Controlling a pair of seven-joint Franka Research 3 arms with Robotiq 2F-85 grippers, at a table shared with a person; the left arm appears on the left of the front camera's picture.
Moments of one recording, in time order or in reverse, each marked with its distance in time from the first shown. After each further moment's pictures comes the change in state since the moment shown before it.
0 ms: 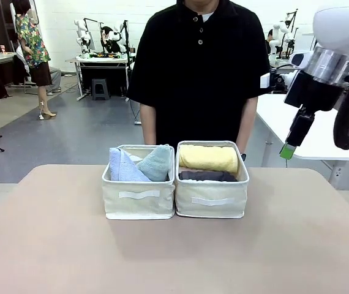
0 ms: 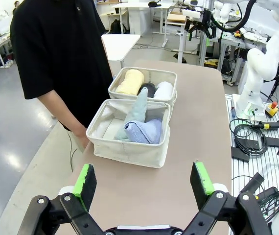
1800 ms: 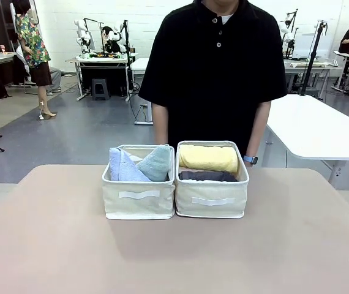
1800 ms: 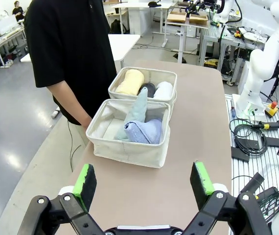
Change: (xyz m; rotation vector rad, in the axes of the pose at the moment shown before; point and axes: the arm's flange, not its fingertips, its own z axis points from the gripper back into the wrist) left arm 0.000 0.000 0.000 -0.001 0.000 0.000; right arm -0.323 -0.113 0.096 0.153 -0.960 0.231
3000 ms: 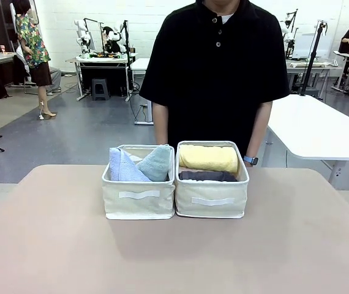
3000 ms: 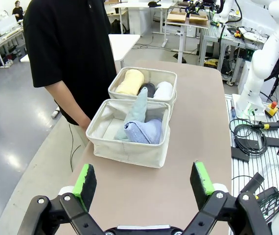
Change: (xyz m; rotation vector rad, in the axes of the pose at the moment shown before) left arm 0.000 0.000 0.000 0.000 0.000 0.000; right arm 0.003 -0.007 -0.017 0.028 0.048 -0.029
